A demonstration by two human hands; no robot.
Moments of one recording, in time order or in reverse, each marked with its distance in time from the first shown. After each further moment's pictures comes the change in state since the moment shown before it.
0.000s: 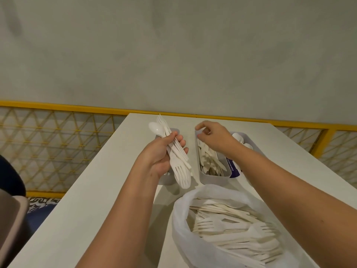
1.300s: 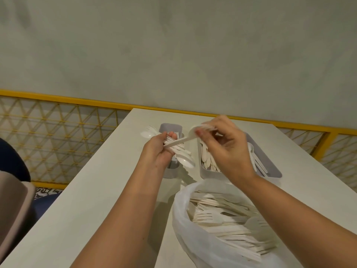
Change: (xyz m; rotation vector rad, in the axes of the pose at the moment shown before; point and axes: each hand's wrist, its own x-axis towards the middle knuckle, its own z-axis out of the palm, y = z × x) left_hand 0.021 -0.003 -0.016 -0.429 0.165 0.034; right_hand -0.083 -0.027 0.008 0.379 0.342 -0.654
